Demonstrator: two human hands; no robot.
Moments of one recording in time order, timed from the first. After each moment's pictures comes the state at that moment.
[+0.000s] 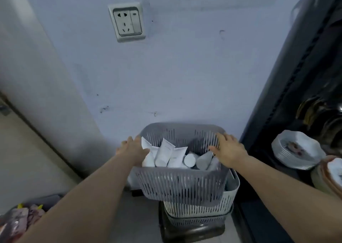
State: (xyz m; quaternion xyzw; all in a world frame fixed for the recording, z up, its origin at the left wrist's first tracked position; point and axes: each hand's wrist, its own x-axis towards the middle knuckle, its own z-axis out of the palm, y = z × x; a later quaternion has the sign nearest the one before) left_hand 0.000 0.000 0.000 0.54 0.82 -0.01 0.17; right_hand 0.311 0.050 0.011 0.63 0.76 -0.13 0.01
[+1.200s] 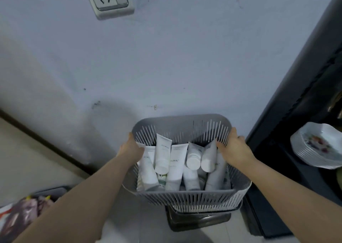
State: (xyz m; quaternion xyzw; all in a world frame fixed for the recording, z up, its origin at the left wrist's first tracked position) left_hand -0.029 0.043 -0.054 0.42 0.85 0.14 0.27; right_hand 0.292 0.087 -0.030 0.70 0.65 -0.28 -0.11
